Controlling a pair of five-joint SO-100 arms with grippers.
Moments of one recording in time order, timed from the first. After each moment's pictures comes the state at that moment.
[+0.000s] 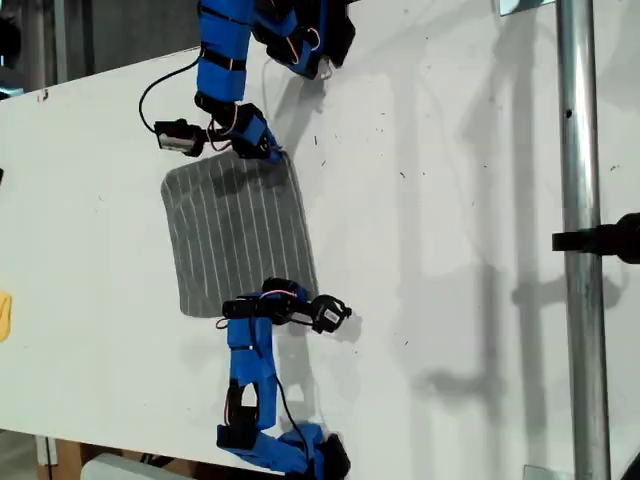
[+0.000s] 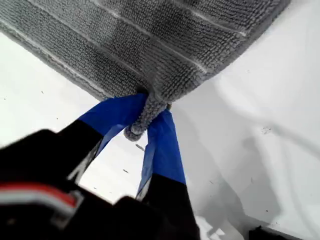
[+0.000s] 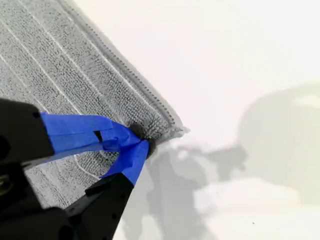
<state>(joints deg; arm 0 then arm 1) -14.3 53.7 63.4 78.3 -73.9 27.8 113.8 134.5 58.4 55.8</state>
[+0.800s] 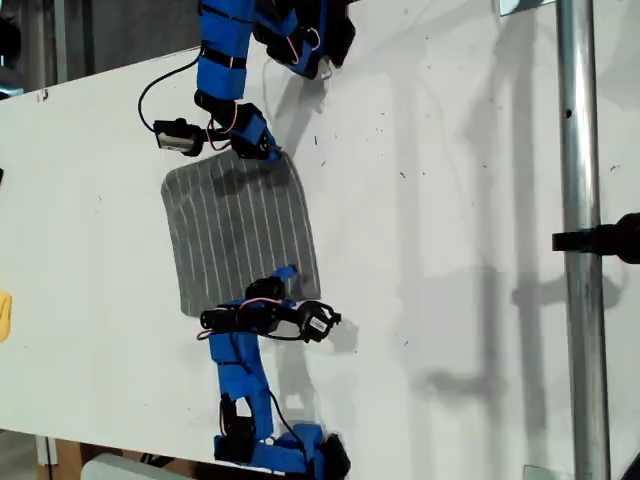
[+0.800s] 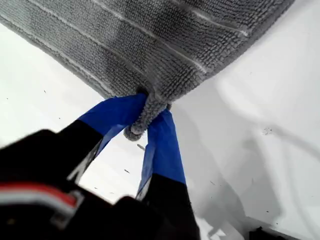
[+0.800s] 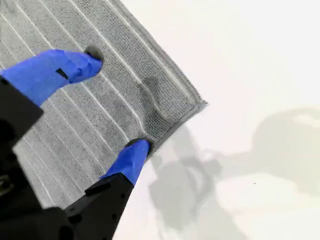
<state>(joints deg) -14.2 59.2 54.7 91.8 -75.8 27.5 114.5 134.5 58.4 55.8</state>
